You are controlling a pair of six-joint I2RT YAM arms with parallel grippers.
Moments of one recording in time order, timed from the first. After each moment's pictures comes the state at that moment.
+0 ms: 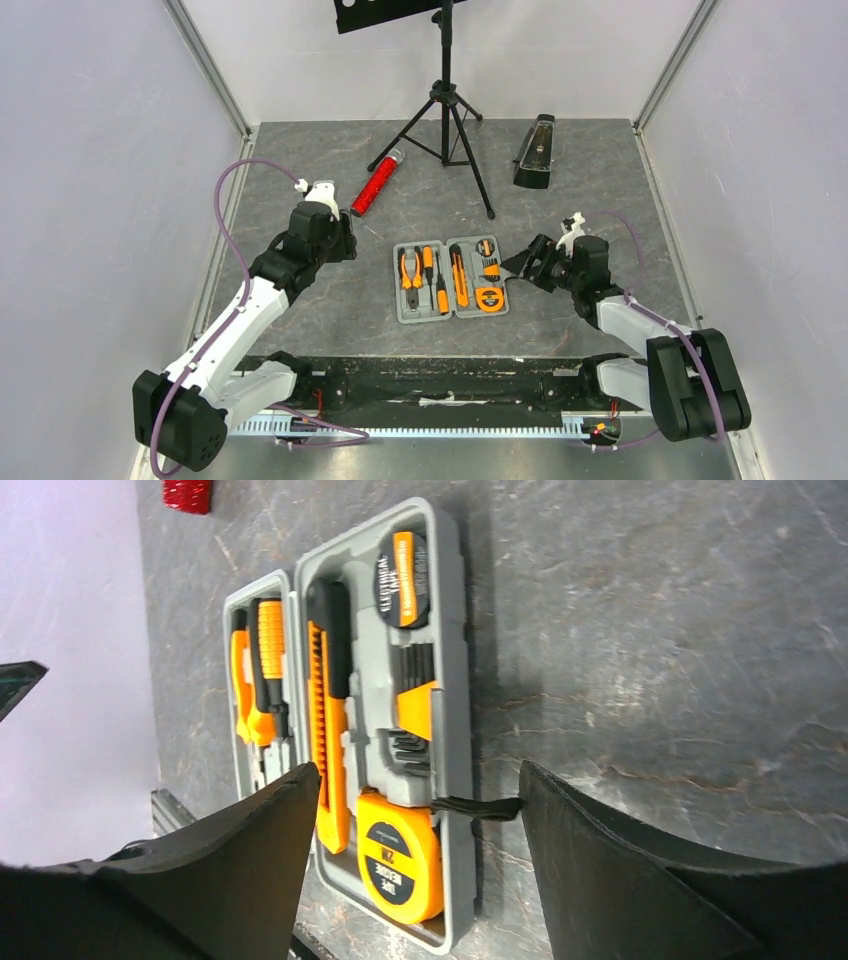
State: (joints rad) left arm -0.38 1.00 0.78 -0.44 -0.20 -0.30; right arm 0.15 1.16 0.29 0.29 -0.45 0.69
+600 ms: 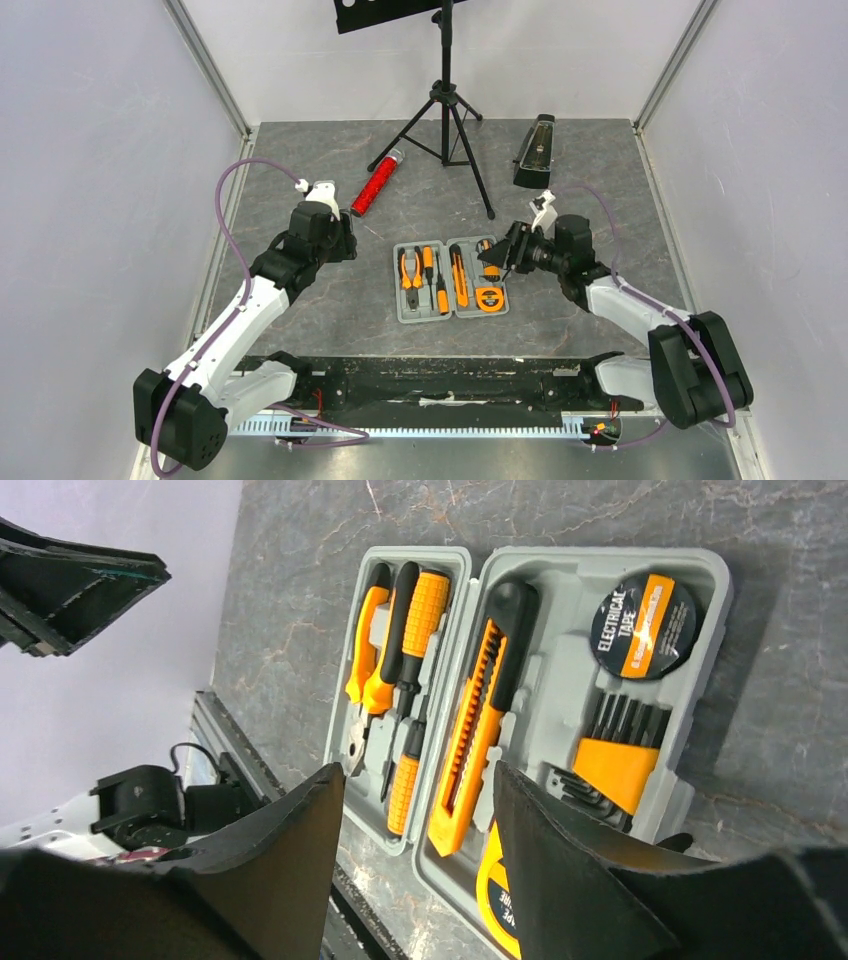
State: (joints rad) left arm -0.38 1.01 0.78 -0.44 -0.20 -0.31; right arm 0.28 1.22 0.44 0.32 -0.60 0.67
